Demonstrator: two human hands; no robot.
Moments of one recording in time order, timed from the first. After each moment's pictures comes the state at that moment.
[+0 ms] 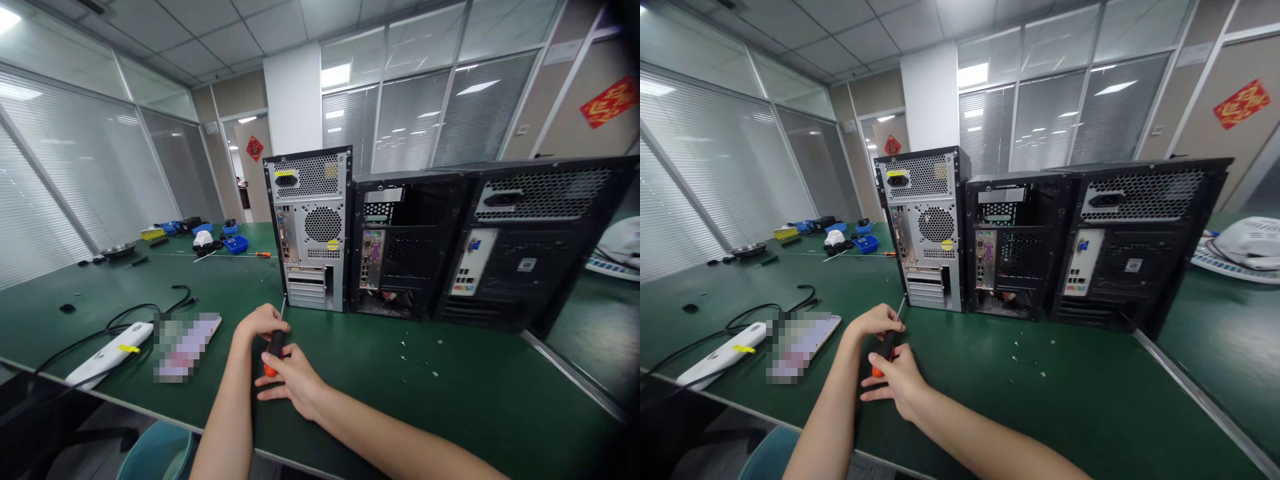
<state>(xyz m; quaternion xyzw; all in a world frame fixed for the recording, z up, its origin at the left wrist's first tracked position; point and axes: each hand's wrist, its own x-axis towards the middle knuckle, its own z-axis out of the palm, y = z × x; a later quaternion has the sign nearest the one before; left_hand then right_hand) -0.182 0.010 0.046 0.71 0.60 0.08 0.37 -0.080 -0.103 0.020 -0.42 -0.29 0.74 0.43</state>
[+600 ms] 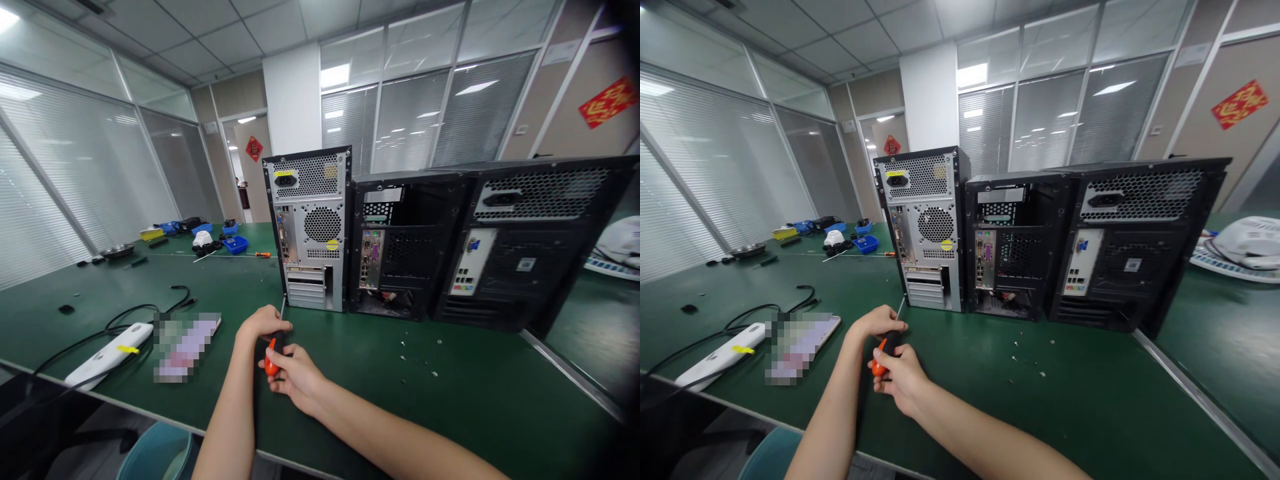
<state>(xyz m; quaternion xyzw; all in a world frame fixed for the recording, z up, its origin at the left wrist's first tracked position) -0.175 0.008 0.048 0.71 0.63 0.06 0.32 -0.077 -0.097 0.016 -0.39 -0.26 0.77 0.44</state>
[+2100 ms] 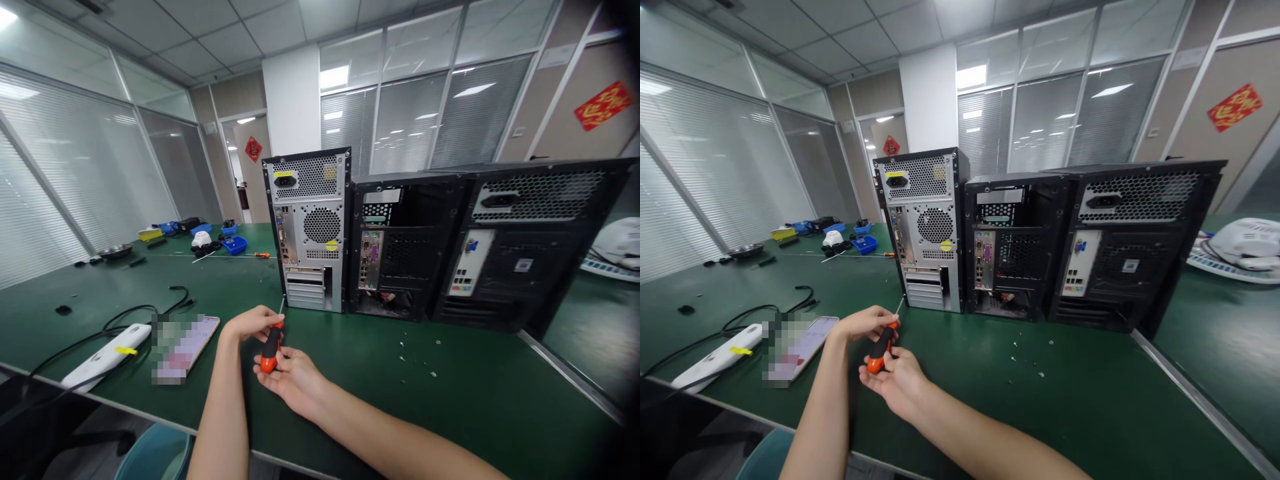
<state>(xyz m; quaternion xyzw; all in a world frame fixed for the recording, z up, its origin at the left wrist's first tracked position) -0.196 -0.003 0.063 0.63 0.54 0.12 0.54 -0.075 -0.103 0.028 -0.29 -0.11 0.83 0.47</state>
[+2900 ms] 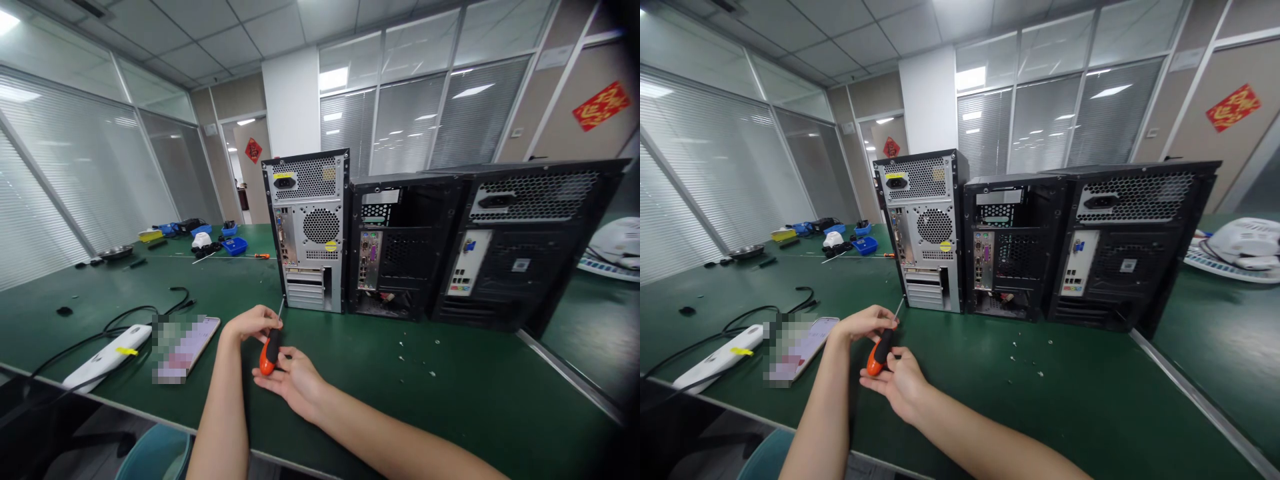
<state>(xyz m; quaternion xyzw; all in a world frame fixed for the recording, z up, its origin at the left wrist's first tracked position) -0.200 0.004 0.056 0.66 0.54 0.14 0.51 -0.076 -0.103 0.024 -0.34 -0.14 0.80 0.47</state>
